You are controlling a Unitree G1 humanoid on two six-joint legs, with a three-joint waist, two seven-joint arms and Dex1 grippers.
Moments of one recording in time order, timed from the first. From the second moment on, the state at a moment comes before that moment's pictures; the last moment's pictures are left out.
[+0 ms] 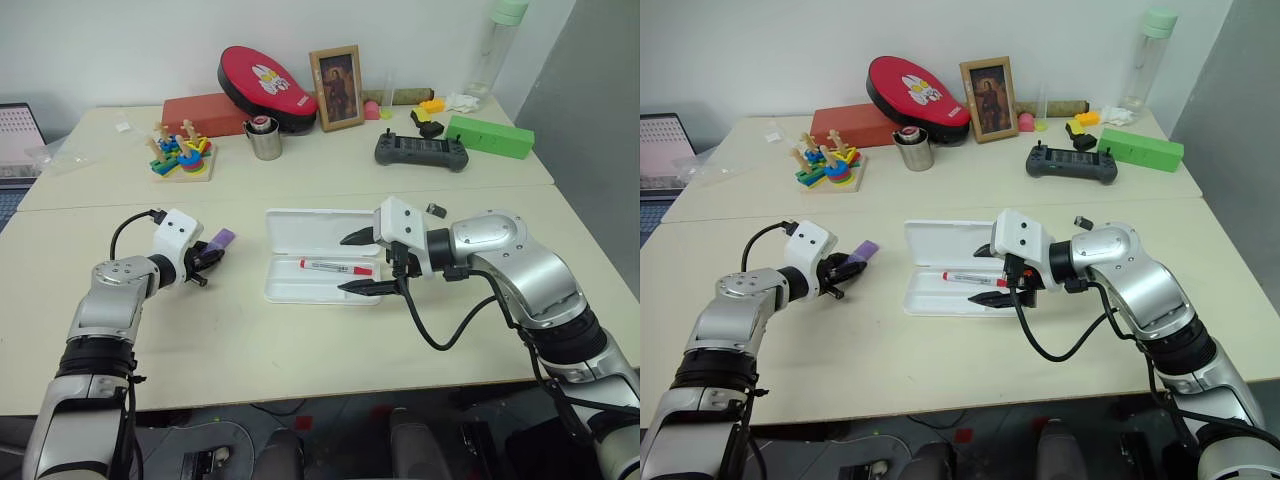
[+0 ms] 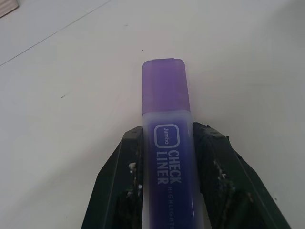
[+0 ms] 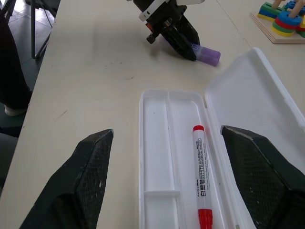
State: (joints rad) left arm -0.47 0.74 0.06 0.35 -0.12 0.41 -0.74; right arm -0.74 -0.57 0.33 -0.28 0.26 0.65 1.07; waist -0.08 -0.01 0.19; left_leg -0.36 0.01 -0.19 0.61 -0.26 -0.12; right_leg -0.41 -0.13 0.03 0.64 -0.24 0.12
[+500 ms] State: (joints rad) left arm -0.35 1.01 -0.04 -0.28 -0.22 0.45 -1.10; right arm -0.74 -0.61 0.34 -0.31 0.27 0.69 1.09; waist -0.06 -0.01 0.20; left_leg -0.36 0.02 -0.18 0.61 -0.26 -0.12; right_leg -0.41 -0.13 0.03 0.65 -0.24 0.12
